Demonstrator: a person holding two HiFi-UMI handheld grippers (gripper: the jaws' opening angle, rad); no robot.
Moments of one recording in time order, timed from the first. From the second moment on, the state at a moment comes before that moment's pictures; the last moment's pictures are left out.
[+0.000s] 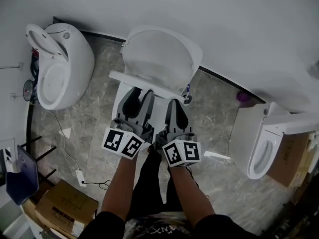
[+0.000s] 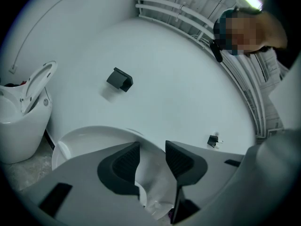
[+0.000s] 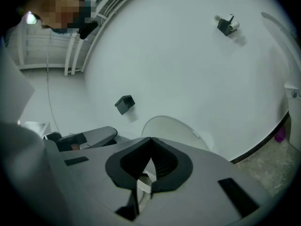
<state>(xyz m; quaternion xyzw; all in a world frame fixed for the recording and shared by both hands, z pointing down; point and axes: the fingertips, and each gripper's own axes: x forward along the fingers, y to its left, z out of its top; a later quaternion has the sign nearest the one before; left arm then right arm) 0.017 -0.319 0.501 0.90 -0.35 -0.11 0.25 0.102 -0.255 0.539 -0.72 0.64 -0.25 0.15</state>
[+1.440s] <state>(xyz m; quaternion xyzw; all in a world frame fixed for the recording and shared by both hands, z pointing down) 0.091 -0.405 0.528 0.94 -0.34 0.03 0.08 0.149 -0.349 0.548 -0.74 0.66 -0.12 -0.01</state>
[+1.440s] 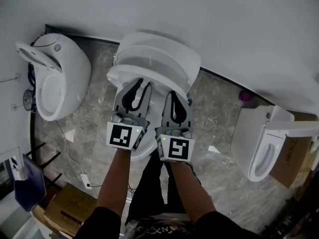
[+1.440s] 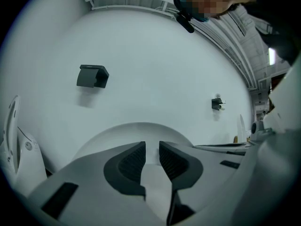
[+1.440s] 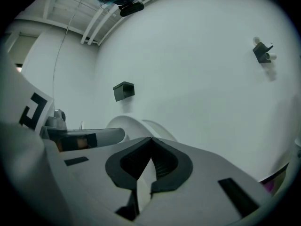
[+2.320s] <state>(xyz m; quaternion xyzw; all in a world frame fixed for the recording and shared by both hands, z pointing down) 0.111 -0.446 0.559 0.94 -0.33 0.08 0.06 0.189 -0.390 0.565 -0.76 0.63 -0.12 -0.04</state>
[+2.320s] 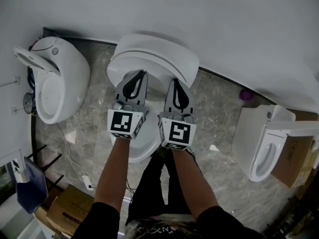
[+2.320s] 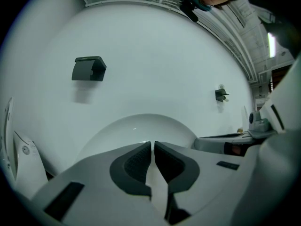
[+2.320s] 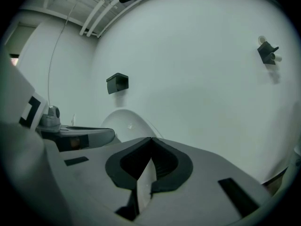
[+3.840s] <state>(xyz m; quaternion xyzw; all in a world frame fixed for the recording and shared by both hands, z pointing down) 0.012 -0.304 0.263 0.94 -0.34 0.04 0.05 0.097 -0.286 0.243 -0.61 0.79 -0.02 -0.04</state>
